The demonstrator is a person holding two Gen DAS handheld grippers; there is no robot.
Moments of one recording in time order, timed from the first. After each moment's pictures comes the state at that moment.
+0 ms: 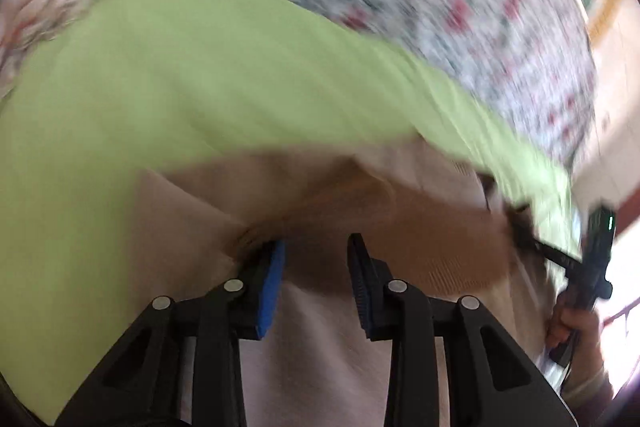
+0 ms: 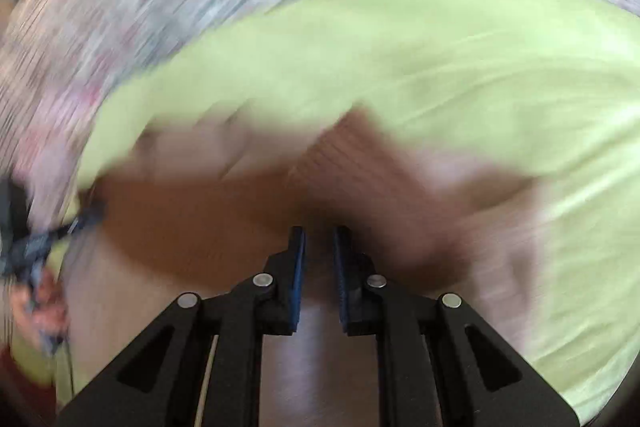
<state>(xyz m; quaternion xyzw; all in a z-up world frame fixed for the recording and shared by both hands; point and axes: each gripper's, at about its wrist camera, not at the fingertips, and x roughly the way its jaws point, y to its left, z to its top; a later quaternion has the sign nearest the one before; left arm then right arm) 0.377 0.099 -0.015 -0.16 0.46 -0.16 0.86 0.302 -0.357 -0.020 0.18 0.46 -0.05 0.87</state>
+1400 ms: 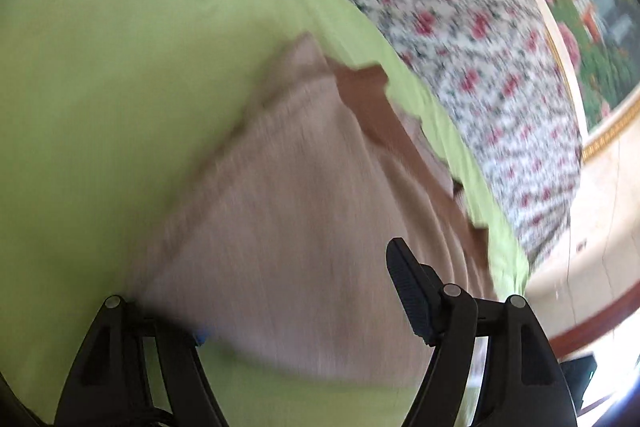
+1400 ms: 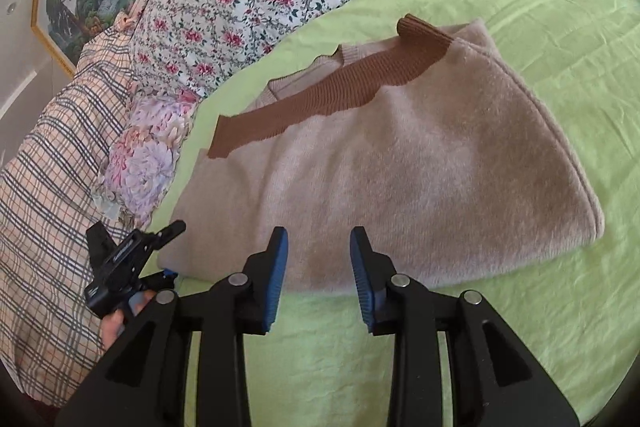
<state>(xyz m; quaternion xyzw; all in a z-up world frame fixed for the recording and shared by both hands) 0.185 0.135 -0.036 -0.36 0.40 -0.06 0.84 0.113 -0.263 0.014 0.26 0.41 0.06 0.87</state>
